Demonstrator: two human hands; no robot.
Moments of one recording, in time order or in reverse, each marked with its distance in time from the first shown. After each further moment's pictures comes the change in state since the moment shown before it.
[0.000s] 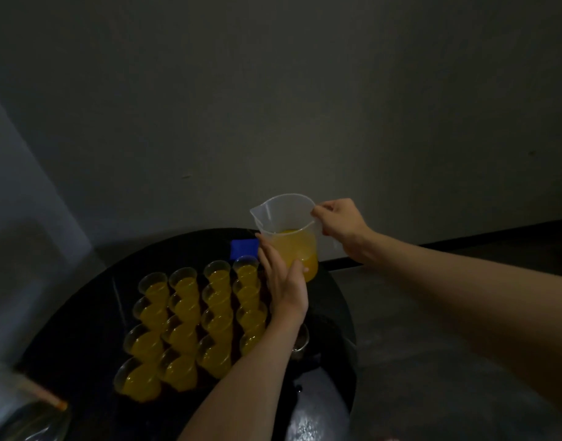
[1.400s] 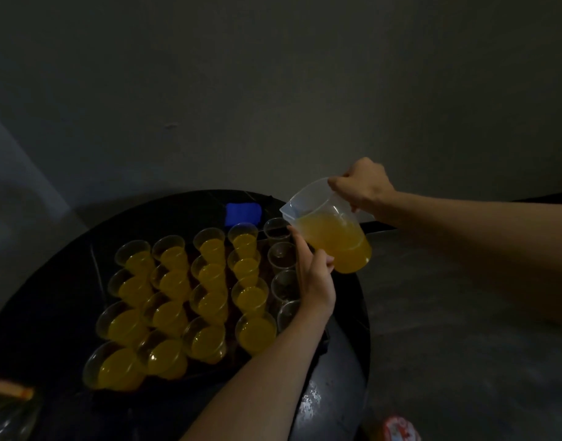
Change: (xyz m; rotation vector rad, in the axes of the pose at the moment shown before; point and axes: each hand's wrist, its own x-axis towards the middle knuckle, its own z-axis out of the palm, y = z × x) left_hand 0.022 -0.072 0.038 -0.290 -0.122 -0.146; right_hand 0.041 0.022 -0.001 -0.493 -0.025 0.011
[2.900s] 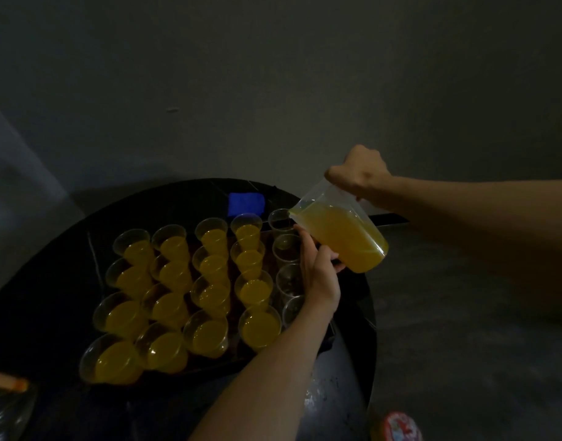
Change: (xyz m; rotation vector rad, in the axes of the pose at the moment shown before) left_hand 0.006 -0.009 -0.008 -0.056 -0.012 -0.098; right_hand 0.019 -0.013 0.019 -0.113 -0.058 0.024
